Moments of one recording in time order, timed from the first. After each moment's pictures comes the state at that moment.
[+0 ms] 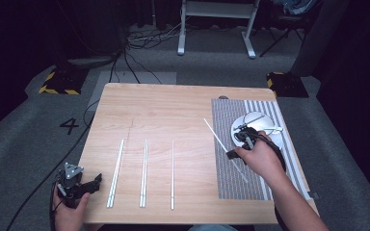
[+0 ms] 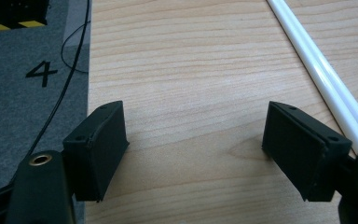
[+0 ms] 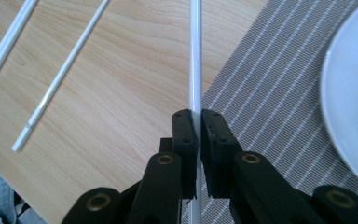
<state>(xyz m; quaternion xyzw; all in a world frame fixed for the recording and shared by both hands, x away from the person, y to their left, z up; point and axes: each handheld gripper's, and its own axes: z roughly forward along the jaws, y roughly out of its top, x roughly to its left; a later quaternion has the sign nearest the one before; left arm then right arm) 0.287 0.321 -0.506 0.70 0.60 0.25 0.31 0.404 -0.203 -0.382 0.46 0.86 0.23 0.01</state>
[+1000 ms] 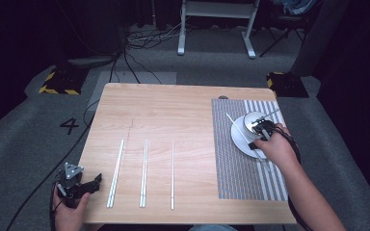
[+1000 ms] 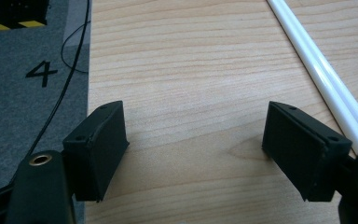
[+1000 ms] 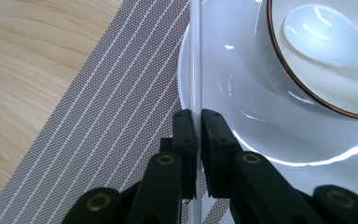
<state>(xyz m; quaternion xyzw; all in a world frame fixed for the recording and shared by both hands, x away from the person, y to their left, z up) 0.287 0.321 -0.506 0.70 0.60 0.25 0.31 0.446 -0.264 -0.402 0.48 0.86 0.17 0.08</state>
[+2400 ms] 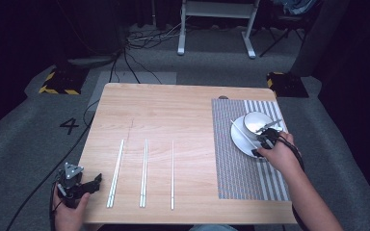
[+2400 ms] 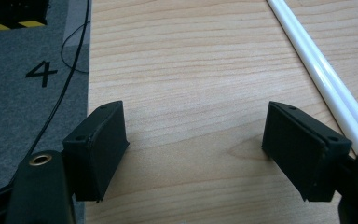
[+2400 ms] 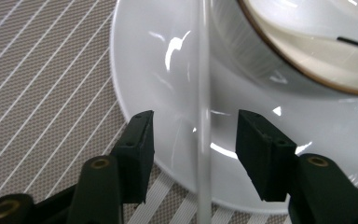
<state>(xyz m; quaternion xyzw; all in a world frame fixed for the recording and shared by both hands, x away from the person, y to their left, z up) 0.287 0.321 -0.506 0.70 0.60 0.25 0.31 0.439 -0.293 -0.440 0.45 0.87 0.15 0.14</state>
